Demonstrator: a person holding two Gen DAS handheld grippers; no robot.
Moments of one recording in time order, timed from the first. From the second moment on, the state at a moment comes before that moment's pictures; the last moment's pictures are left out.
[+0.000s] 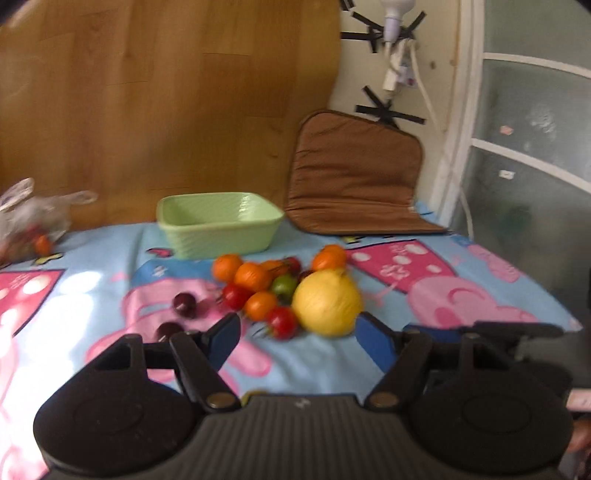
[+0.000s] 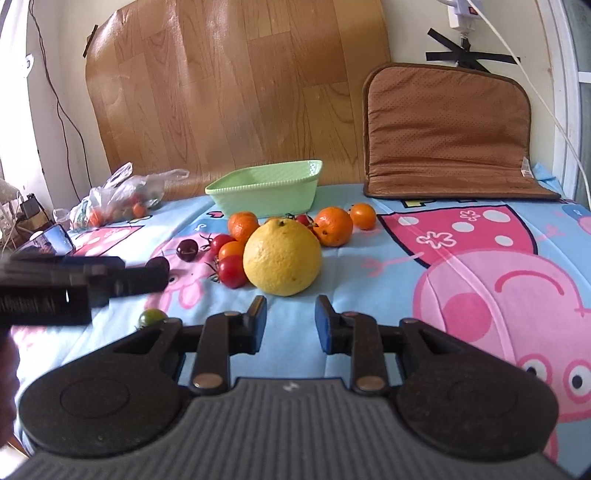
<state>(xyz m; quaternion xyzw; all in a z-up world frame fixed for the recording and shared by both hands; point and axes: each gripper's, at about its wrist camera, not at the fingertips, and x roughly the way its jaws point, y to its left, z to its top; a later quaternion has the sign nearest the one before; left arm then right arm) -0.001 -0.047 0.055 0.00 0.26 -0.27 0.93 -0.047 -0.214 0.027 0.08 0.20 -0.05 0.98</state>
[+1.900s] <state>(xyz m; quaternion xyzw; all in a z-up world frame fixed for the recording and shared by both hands) 0.255 -0.053 0.072 -0.06 0.31 -0.21 0.92 0.195 -0.240 0.073 0.00 0.22 0.06 0.97</state>
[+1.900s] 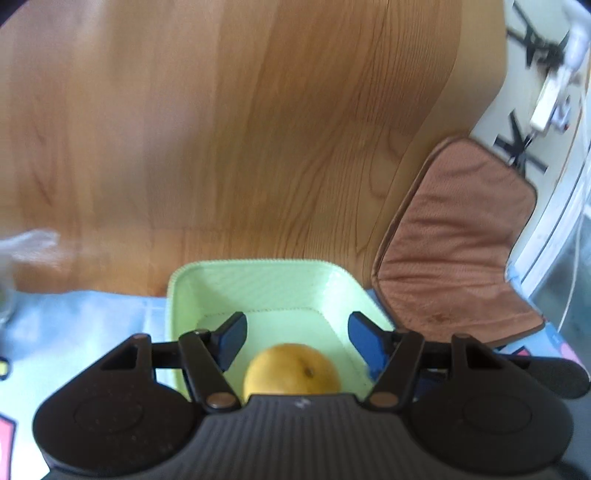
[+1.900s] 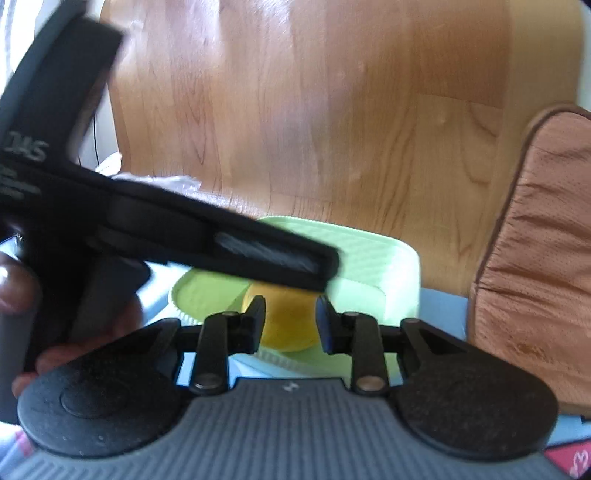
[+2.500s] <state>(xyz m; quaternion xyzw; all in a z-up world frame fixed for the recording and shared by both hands) 0.013 0.035 0.055 -0.03 0.28 -0.23 0.93 -0.025 -0.213 0.043 0.01 0.20 0.12 0.97</state>
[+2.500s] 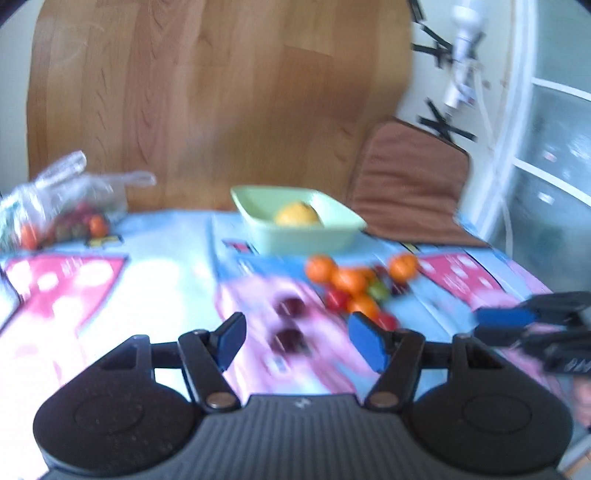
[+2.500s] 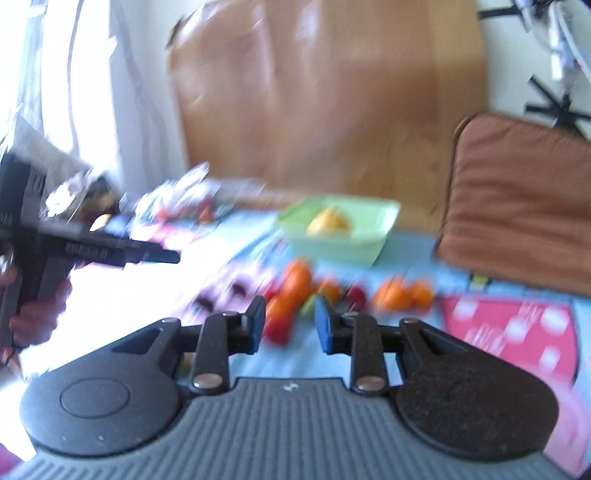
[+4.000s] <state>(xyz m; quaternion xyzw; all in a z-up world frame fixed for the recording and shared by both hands) -0.020 -0.030 0.007 0.04 0.29 -0.22 0.93 0.033 -0.198 0.011 0.05 0.24 0.06 0.97</state>
